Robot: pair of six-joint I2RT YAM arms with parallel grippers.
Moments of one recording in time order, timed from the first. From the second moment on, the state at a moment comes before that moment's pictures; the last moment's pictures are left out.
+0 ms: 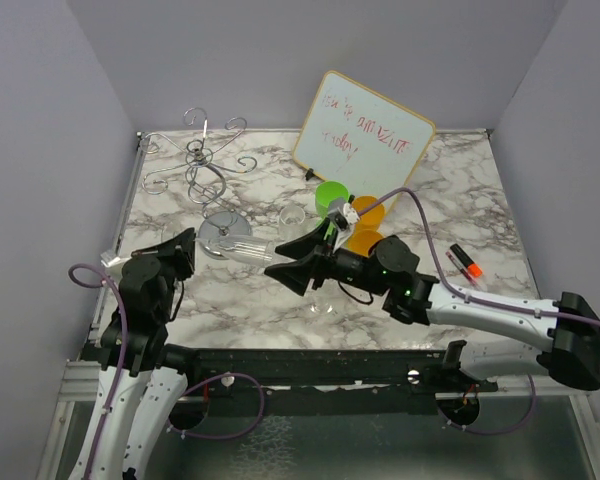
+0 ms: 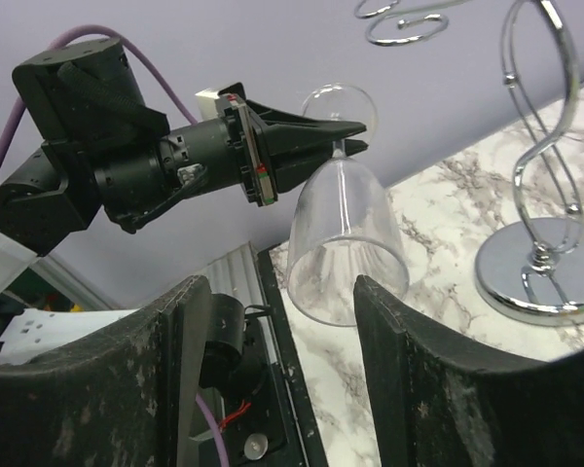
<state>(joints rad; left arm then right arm) -0.21 0.39 0.66 -0.54 -0.28 -1.70 1.11 1.23 0.79 0.64 -0.16 0.42</state>
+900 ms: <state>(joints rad) -0.21 0.50 0.96 -0.47 0.21 -0.43 1.11 1.50 1.28 0.16 -0.30 0.39</state>
